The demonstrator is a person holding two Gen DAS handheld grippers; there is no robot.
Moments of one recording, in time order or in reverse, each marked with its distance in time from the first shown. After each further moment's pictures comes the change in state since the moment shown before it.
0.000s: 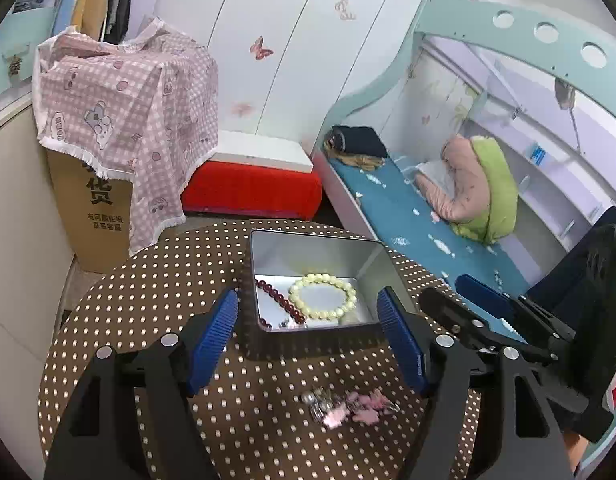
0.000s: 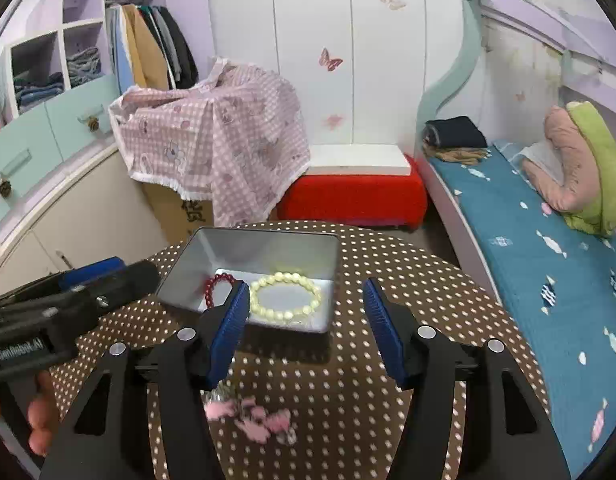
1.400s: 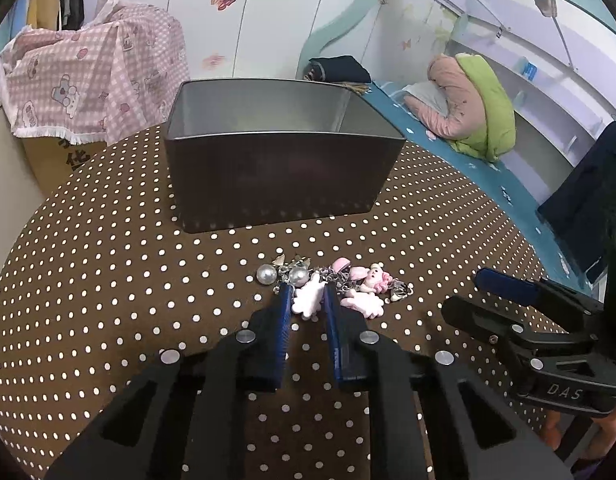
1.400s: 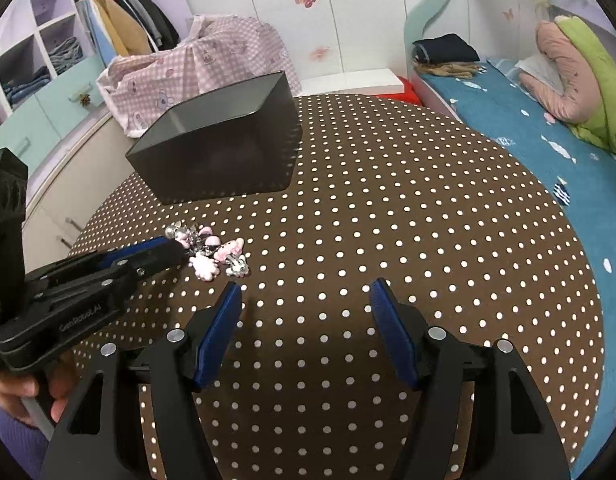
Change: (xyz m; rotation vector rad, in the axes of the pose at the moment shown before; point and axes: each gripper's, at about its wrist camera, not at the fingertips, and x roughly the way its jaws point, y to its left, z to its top) left arm 0.051 -0.025 -0.089 0.161 0.209 0.019; right arm 0.003 -0.041 -0.110 0.132 0.208 0.071
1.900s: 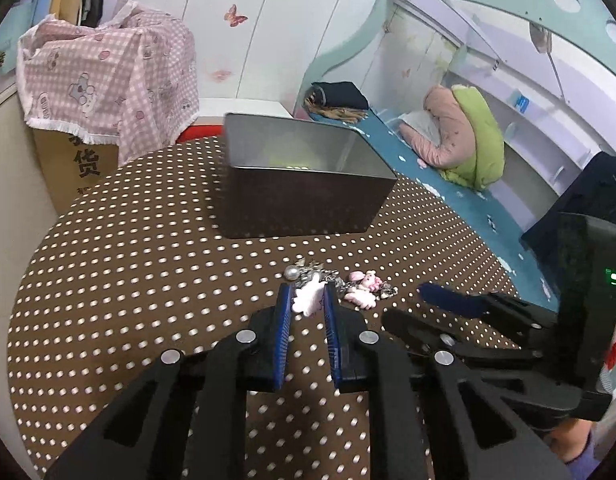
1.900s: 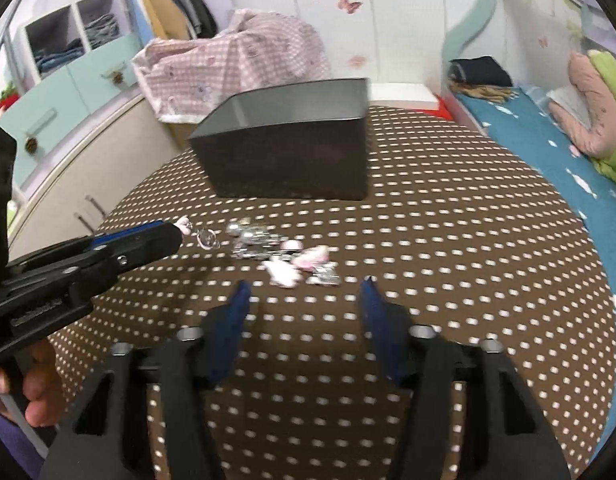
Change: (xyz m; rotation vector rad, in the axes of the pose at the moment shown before) left arm -0.055 0.023 -0.009 -0.064 -0.085 -0.048; right arm 0.007 0.060 0.002 -0.115 -0.008 0.061
